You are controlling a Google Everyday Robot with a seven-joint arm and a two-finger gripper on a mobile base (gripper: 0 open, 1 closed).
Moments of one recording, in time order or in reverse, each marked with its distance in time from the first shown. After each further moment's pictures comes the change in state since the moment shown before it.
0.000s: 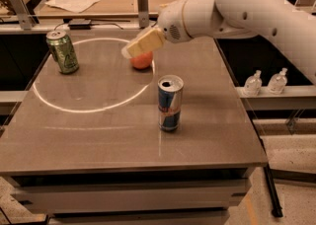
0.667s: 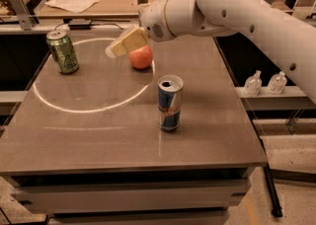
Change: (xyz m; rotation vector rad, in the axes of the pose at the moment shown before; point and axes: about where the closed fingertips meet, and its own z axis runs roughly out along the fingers) arm -0.021 0.018 0.035 -0.069 -0.038 -0.015
